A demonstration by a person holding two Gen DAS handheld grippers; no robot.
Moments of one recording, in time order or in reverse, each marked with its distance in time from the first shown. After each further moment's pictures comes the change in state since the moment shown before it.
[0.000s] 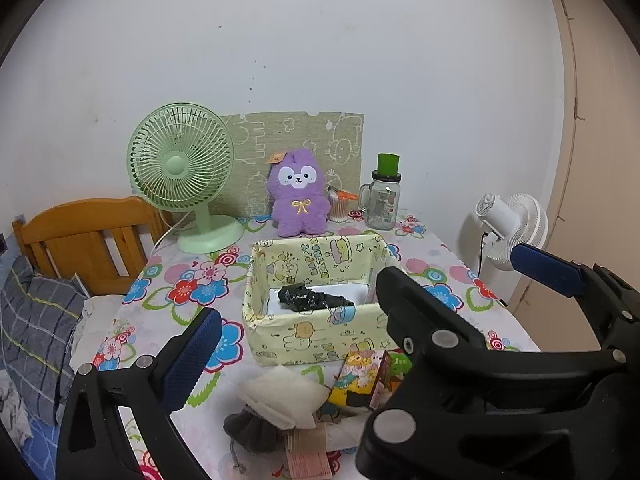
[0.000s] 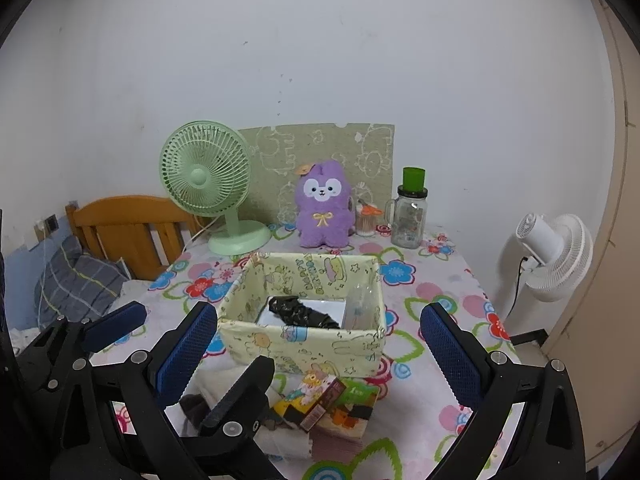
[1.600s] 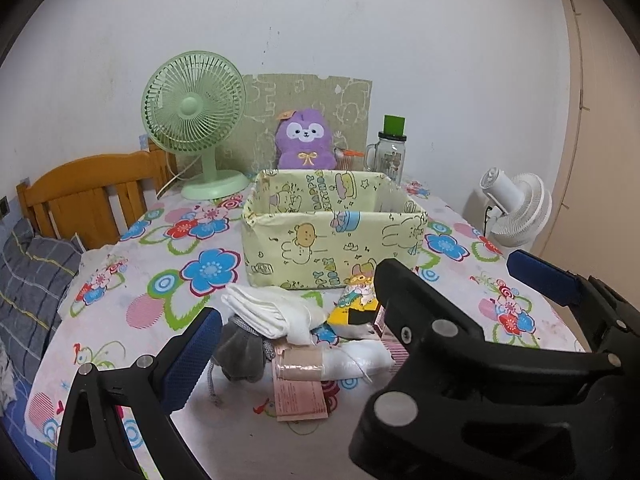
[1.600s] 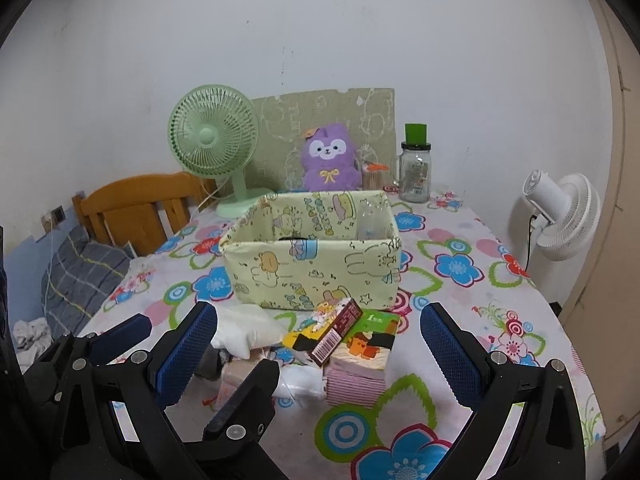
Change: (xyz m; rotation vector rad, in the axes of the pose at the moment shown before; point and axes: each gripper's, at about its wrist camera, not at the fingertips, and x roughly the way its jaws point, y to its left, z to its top) left arm 0.006 0.001 -0.085 -0.050 0.044 0.006; right arm -0.002 0.005 -0.086 0.045 0.022 0.033
